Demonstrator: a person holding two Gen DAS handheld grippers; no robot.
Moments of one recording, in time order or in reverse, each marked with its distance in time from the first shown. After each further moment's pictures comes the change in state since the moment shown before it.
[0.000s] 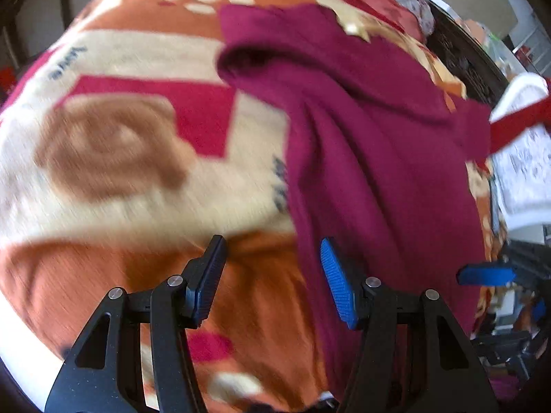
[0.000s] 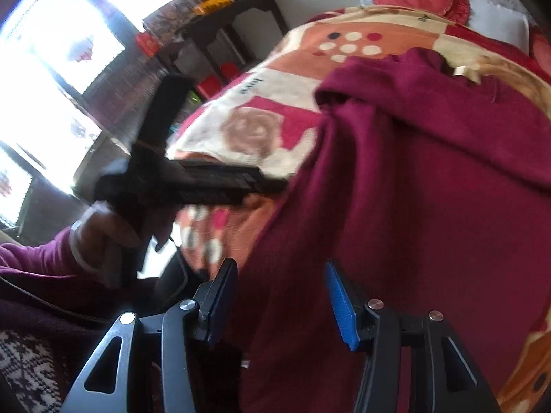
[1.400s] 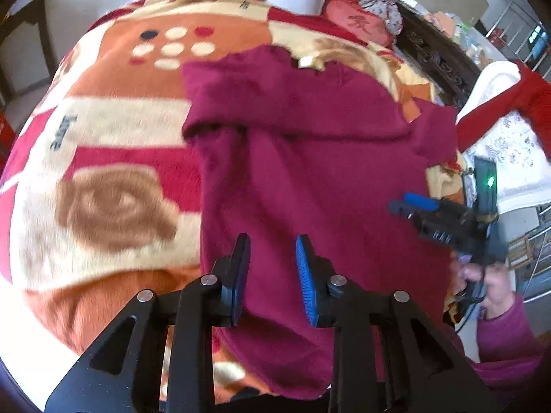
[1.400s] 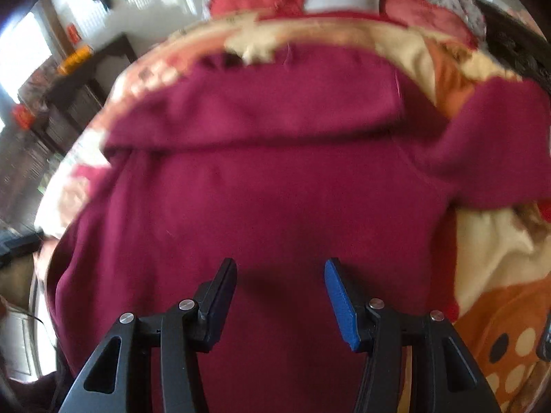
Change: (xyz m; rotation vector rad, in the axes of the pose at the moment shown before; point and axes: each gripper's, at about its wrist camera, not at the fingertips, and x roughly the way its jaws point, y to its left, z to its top) left arm -0.057 -0.032 0.035 0.111 -0.079 -0.032; right arm -0.014 -0.136 -0.013 0.334 -0.108 -0.465
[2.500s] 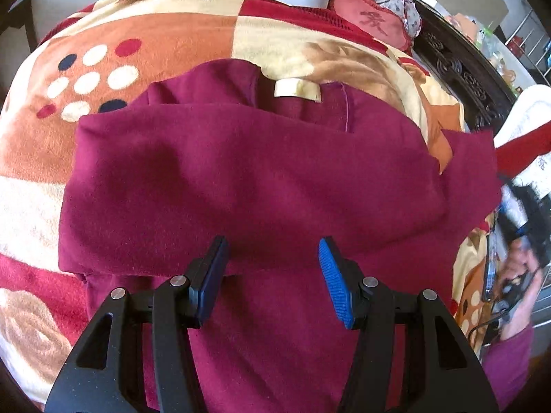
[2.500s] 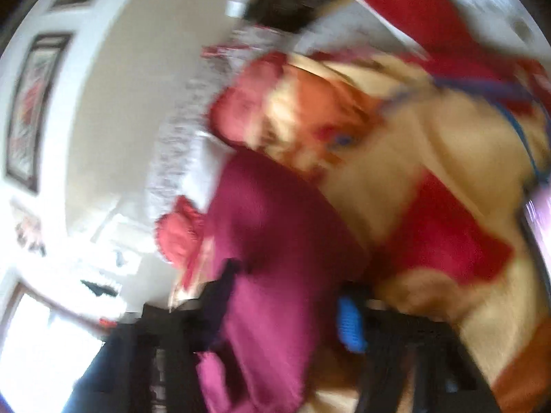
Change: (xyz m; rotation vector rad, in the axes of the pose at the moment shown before) left arm 0.133 -0.047 0.120 -0.034 0.033 0.035; right arm -0.075 -0.298 0.026 0.900 -0.593 0.309
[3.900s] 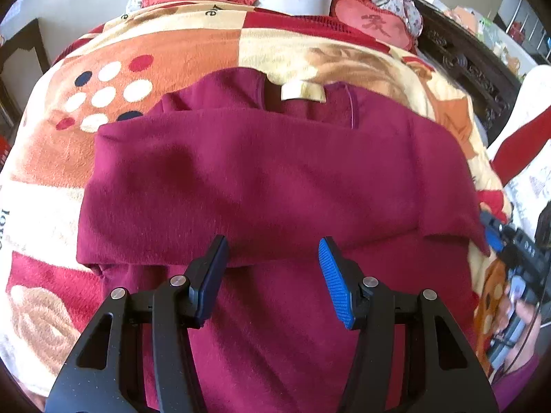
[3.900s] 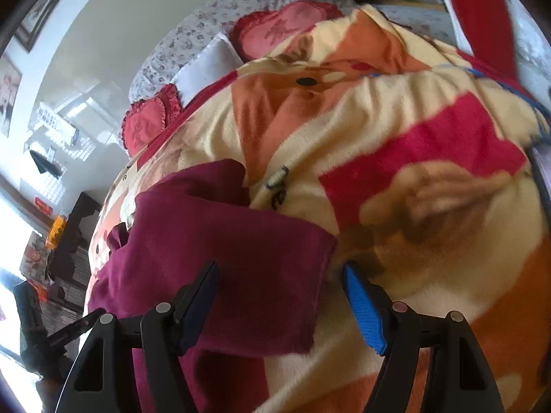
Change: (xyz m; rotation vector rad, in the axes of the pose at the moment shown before) left arm -0.003 -0.008 -0.015 0.051 -0.061 0.097; right arm 0.026 0.023 -0.094 -0.374 0.245 -0.241
